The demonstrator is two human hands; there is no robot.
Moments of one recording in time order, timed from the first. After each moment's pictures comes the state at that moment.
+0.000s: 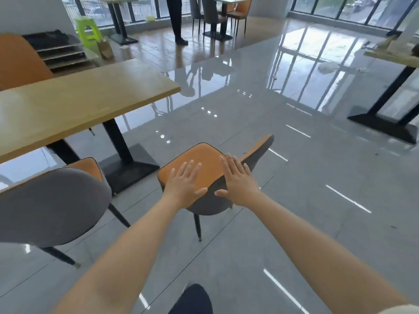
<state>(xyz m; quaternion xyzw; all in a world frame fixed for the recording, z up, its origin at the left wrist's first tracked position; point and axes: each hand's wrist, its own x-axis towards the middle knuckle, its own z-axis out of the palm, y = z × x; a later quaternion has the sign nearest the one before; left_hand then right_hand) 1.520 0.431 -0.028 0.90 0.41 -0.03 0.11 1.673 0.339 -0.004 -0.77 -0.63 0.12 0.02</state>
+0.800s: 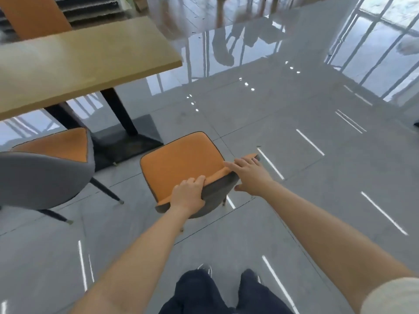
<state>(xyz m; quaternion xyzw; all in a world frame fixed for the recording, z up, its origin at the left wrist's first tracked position) 1.748 0.452 -0.084 0.83 0.54 -0.05 0.16 1.947 0.441 -0.058 -0.63 -0.76 0.15 -0.11</state>
